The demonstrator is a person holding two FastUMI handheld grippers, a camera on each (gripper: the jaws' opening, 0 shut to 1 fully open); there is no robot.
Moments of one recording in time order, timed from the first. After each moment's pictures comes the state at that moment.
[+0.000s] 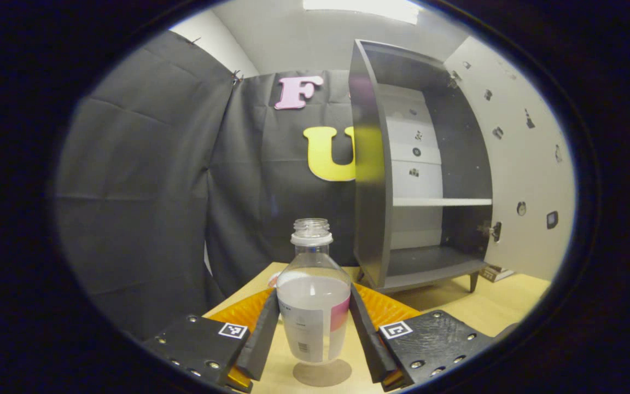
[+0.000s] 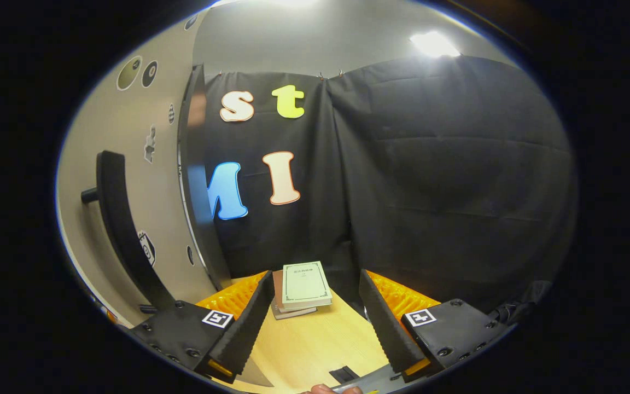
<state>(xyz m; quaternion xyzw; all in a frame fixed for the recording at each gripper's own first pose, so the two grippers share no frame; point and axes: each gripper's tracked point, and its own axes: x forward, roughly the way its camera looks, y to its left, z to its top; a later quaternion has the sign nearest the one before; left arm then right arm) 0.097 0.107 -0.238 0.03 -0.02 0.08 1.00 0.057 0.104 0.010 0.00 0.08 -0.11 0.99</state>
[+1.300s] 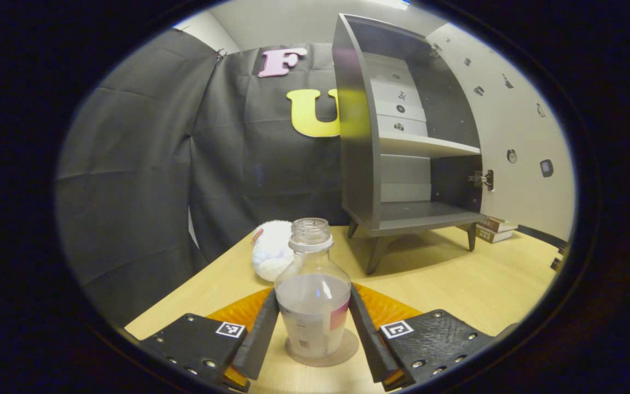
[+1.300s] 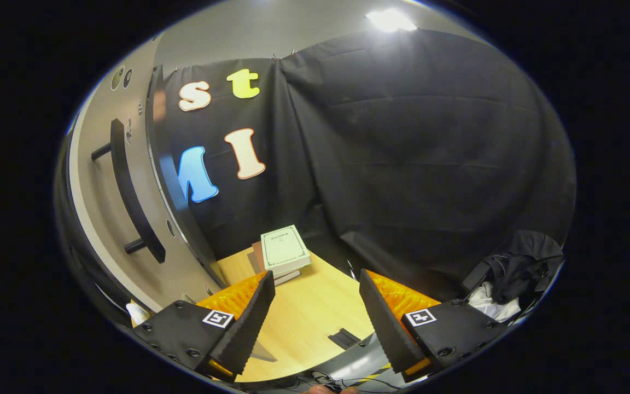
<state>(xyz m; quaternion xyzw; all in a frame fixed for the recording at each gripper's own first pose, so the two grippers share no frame) 0.098 0.107 -0.329 0.04 0.05 0.04 1.00 -0.018 0.090 -0.034 0.09 0.15 -0.20 0.97</state>
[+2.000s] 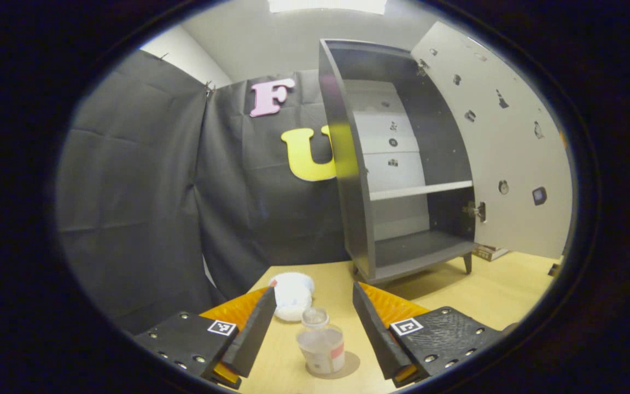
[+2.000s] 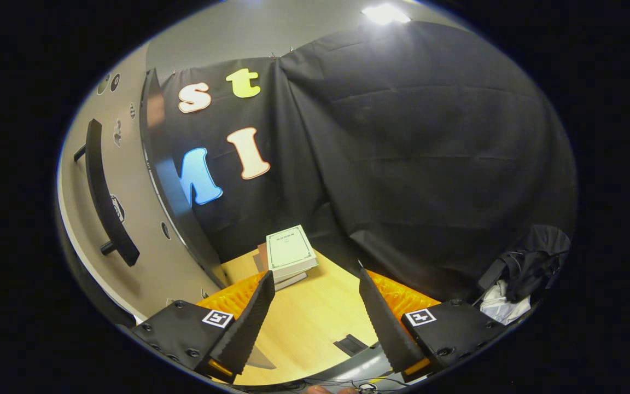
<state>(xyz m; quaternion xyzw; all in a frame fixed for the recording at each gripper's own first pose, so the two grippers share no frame) 0.061 0.082 -0.183 0.09 -0.03 0.05 0.99 0.010 0.086 -0.044 0.10 0.14 -0.15 0.97</state>
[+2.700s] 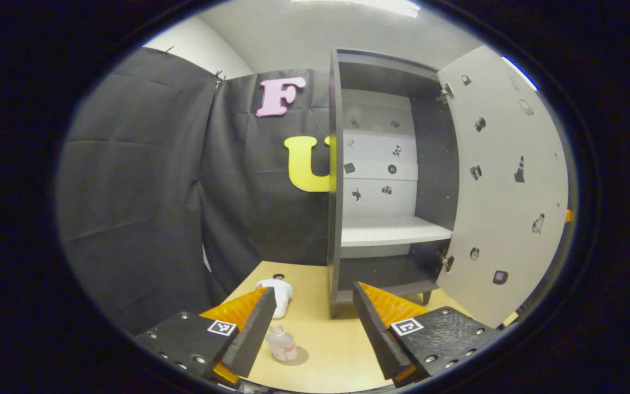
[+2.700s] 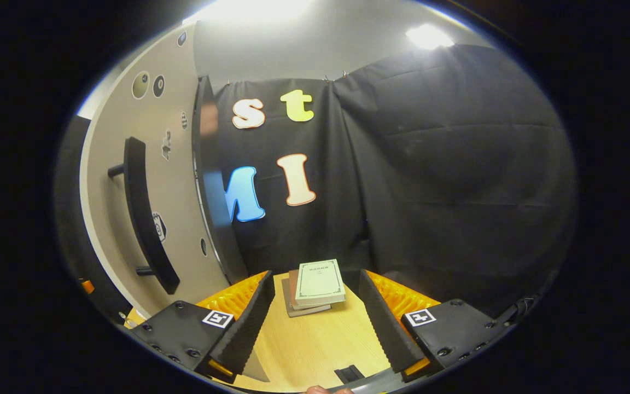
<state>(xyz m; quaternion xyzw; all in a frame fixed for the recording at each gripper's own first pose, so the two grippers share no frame) 0.015 -0.003 -0.054 0.02 0.04 0.07 1.00 0.032 0.105 0.015 0.03 0.05 -0.03 1.00</state>
